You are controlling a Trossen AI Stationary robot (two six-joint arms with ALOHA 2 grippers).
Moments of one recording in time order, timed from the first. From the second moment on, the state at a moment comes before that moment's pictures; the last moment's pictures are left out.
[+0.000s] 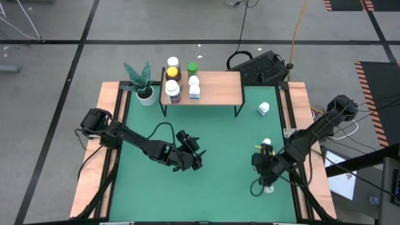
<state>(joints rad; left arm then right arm) -0.33 1.76 1.02 0.00 -0.71 -0.42 0.70 1.23 0.75 -0.78 0.26 0.87</state>
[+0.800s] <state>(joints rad) -0.37 1.76 1.02 -0.06 -0.70 -0.49 0.34 1.08 0.67 -1.17 0.33 0.80</state>
